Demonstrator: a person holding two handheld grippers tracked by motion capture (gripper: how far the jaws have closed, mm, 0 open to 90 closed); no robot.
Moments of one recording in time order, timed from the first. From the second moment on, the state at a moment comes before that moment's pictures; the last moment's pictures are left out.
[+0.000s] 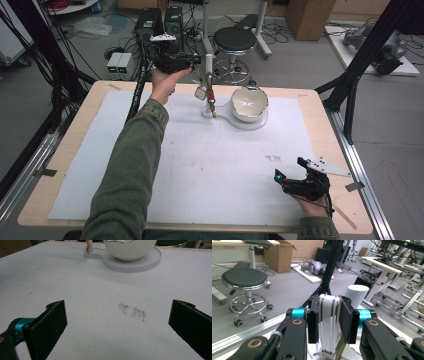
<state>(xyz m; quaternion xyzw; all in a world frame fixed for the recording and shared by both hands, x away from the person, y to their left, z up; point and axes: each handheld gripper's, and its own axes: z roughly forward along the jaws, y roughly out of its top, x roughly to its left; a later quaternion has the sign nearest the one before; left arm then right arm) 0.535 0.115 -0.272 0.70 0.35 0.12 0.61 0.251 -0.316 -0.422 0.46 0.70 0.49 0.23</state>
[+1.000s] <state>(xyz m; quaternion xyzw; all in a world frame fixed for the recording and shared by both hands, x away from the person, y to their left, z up) 0.486 0.188 -0.290 0.68 0.41 0.16 0.58 0.250 -0.317 -0.423 0.46 0.70 0.49 0.24</state>
